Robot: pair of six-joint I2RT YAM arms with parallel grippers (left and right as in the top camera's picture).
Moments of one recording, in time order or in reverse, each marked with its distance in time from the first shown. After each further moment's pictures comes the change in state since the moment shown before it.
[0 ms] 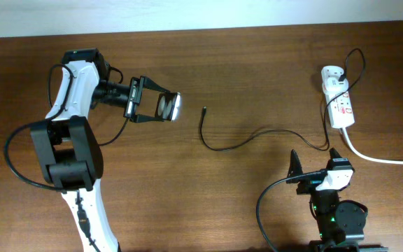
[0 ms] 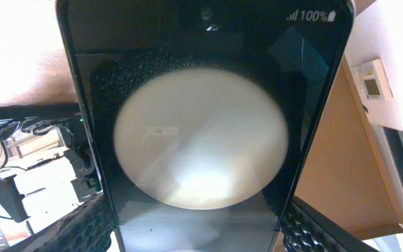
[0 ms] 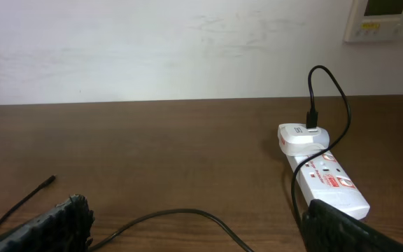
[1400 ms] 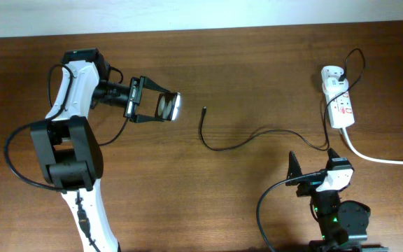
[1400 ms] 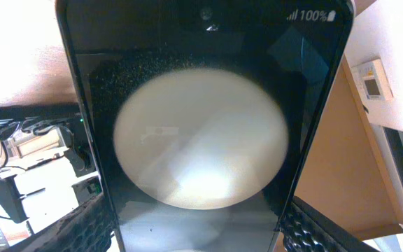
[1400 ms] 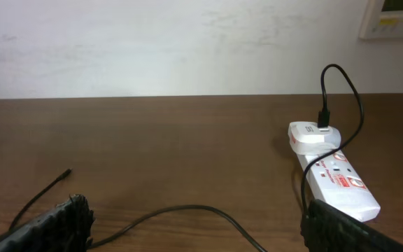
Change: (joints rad) left arm 0.000 0.000 0.000 0.000 0.000 0.000; right arm 0.000 0.000 0.054 -0.077 -0.044 0.000
